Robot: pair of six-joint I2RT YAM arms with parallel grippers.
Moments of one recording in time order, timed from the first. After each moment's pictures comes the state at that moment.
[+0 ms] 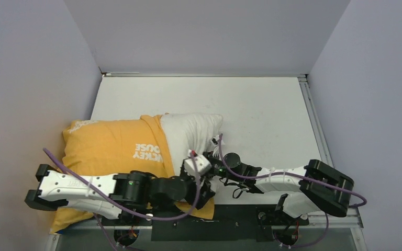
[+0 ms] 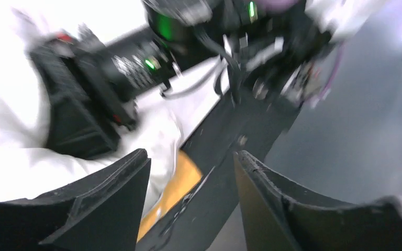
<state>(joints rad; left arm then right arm) -1.63 1.06 1.00 -0.60 -0.47 -0.57 1.06 1.42 0.42 0.74 -0.11 0.96</state>
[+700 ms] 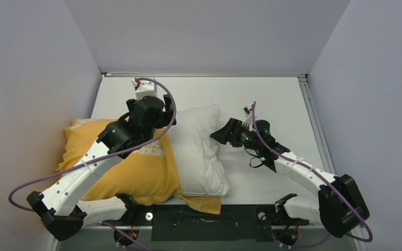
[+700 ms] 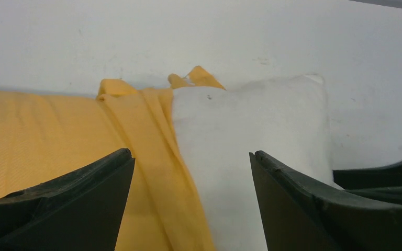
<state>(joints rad) -0.85 1.11 1.36 -0.78 -0.70 -0.57 0.52 1.13 0.55 0.26 -0.35 0.76</state>
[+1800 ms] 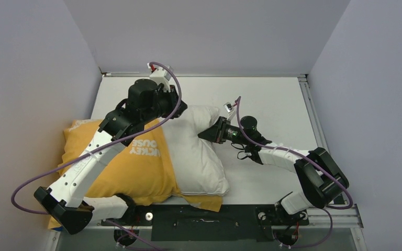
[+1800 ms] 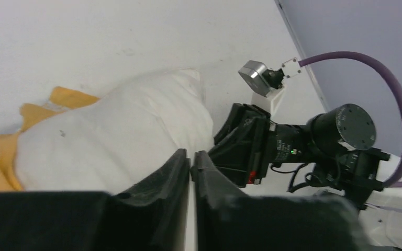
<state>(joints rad) -0.61 1.23 1.41 -0.59 0.03 -0.47 0.57 1.48 0.64 0.68 -0.61 0.91</state>
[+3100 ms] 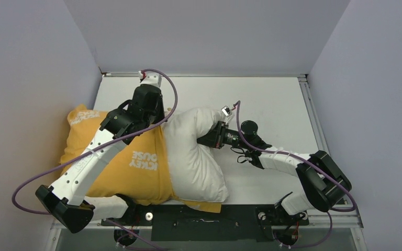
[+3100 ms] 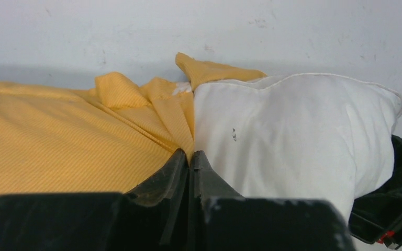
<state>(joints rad) -0.60 1.24 1.41 -0.82 -0.32 -0.46 0.62 1.45 0.59 0.77 -0.64 0.91</state>
